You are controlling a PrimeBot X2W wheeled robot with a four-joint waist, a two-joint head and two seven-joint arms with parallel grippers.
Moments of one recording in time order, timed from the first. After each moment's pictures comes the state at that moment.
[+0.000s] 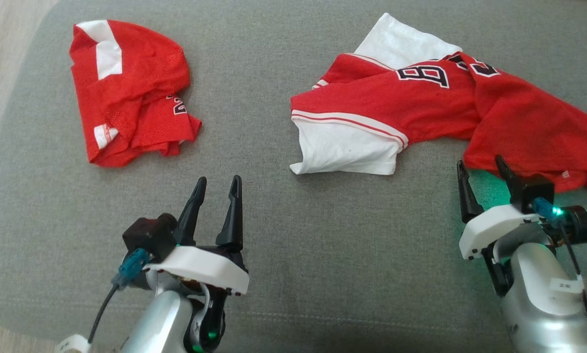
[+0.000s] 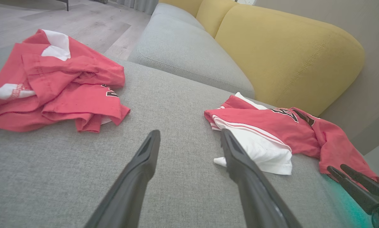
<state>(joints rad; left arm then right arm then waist) -0.16 0.05 -0.41 0.21 -0.46 0.06 -0.26 -0.40 -0.09 -0.04 0.72 -0.09 0.12 -0.19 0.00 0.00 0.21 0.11</state>
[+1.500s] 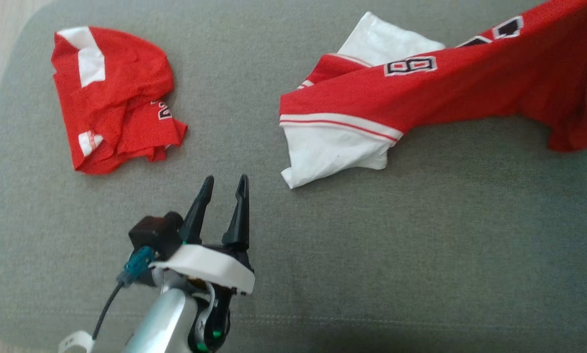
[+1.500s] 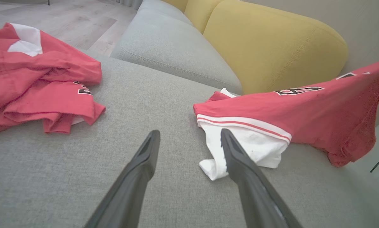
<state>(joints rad) -0.17 0.05 -0.44 0.21 -0.48 0.07 -0.26 -0.76 -0.40 -0.08 0.45 0.13 0.12 0.15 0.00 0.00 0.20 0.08</state>
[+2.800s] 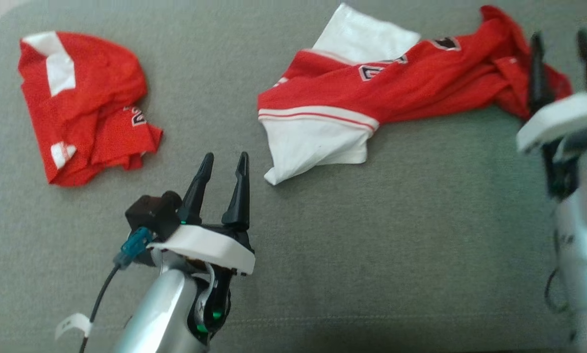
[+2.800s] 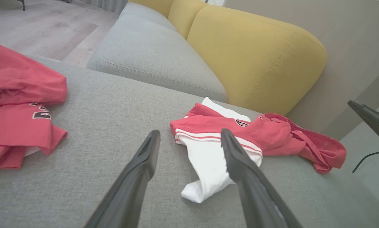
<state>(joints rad) -0.25 0.04 -0.43 0.22 -0.49 0.06 -0.26 -0.71 -0.23 -0.05 0.71 0.07 0.12 -0.13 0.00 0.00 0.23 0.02</state>
